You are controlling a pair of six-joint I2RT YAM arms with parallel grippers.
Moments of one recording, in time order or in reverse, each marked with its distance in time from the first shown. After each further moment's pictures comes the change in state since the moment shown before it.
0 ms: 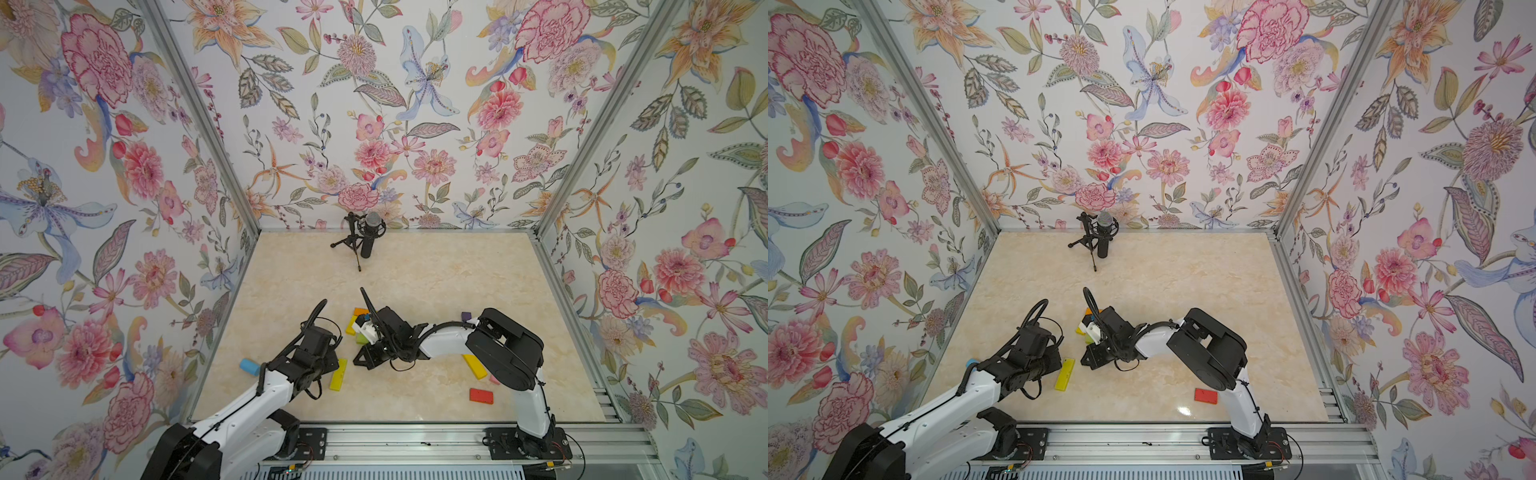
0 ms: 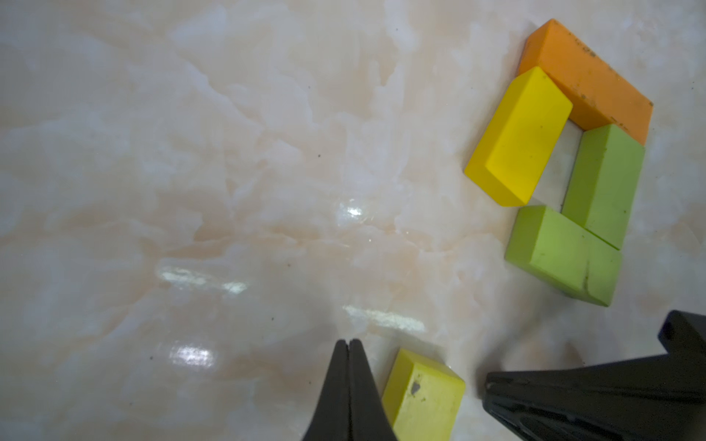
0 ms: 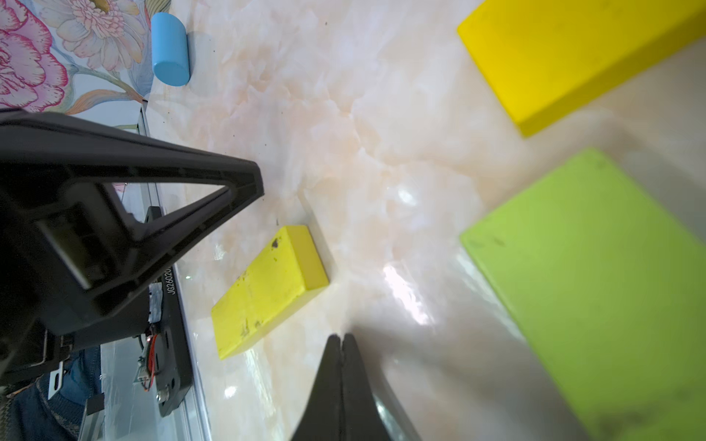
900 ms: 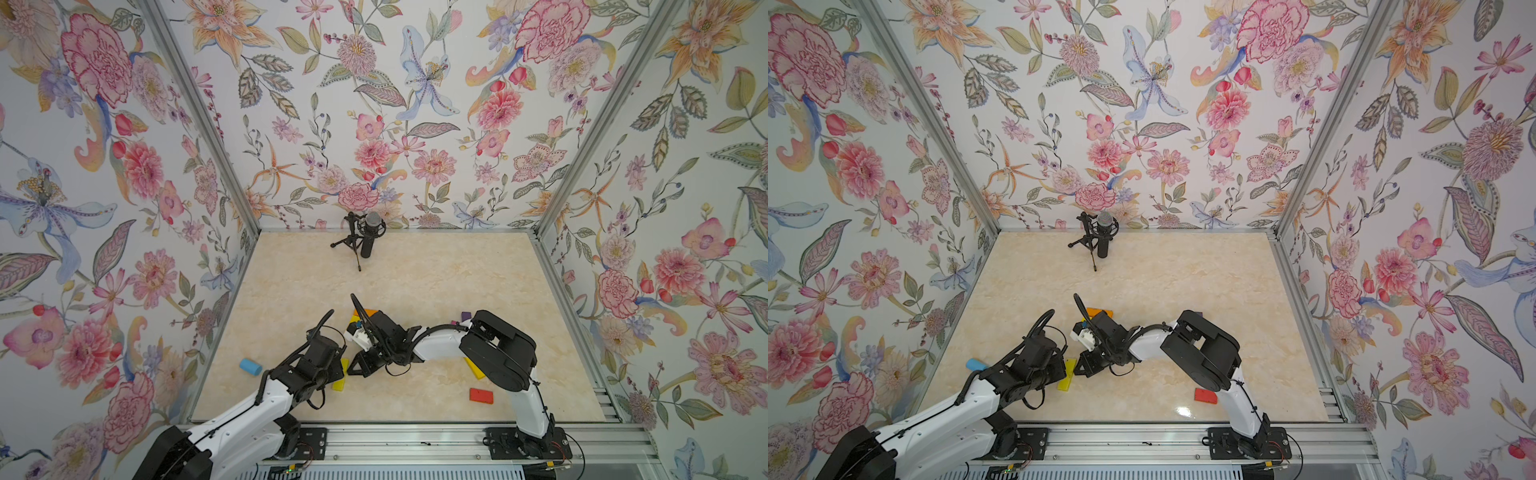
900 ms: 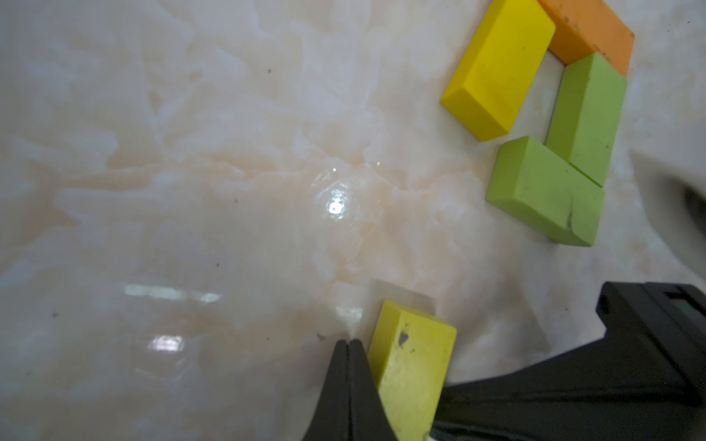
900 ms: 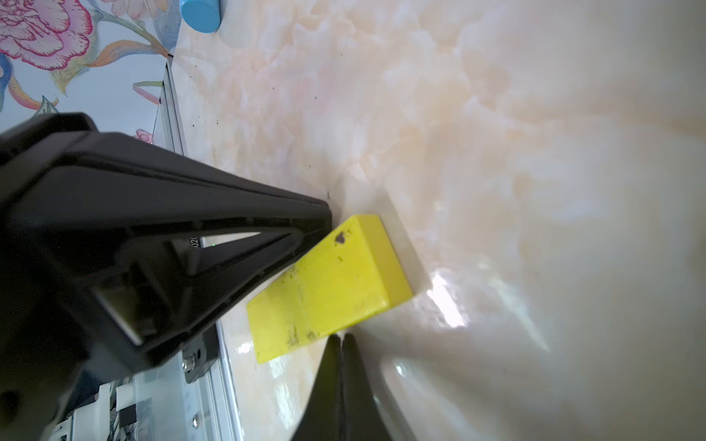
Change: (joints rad) left arm -0.127 -0.039 -0.066 0.045 0.012 -0.097; right arm 0.037 0.052 0.061 -0.023 -0.105 -0.019
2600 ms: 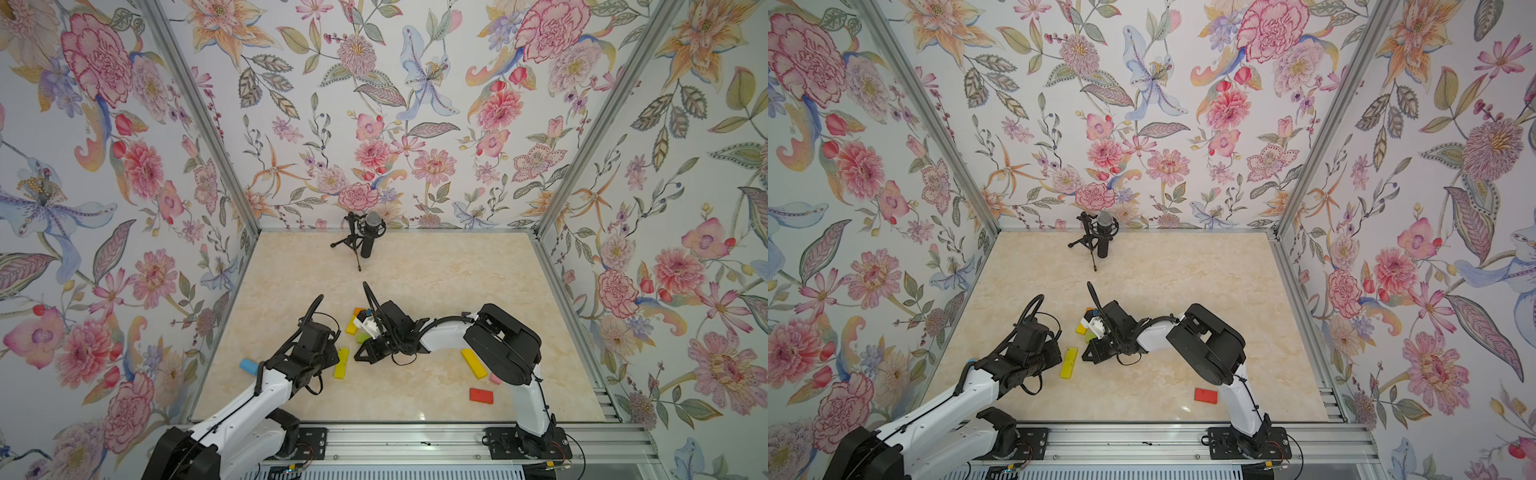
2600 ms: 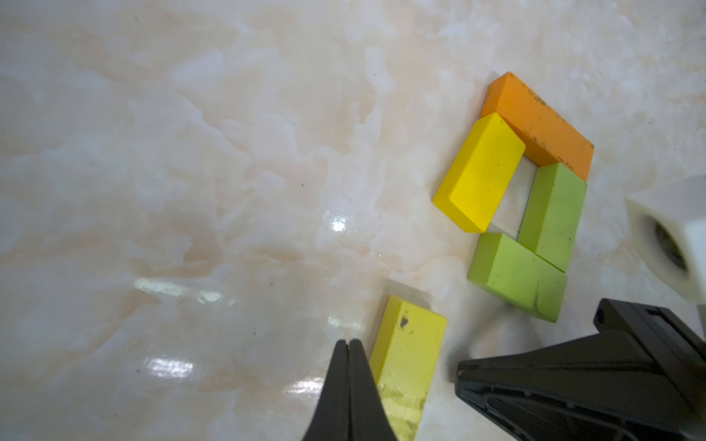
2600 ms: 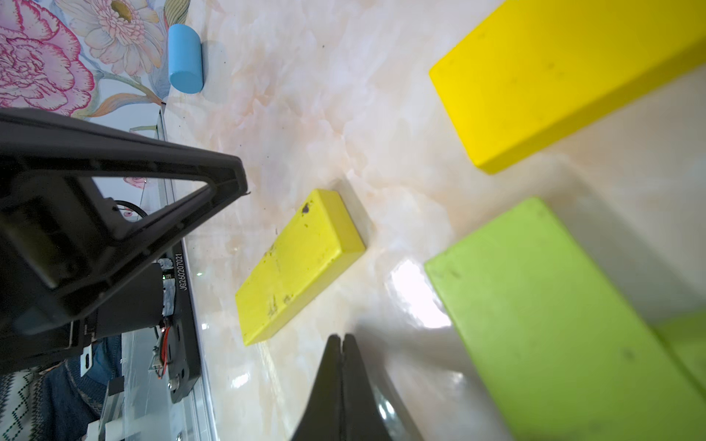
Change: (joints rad) left arm 0.143 0.011 0.098 -0.058 0.006 0.064; right arm -0.090 -0.025 -0.031 0.023 0.014 -0.018
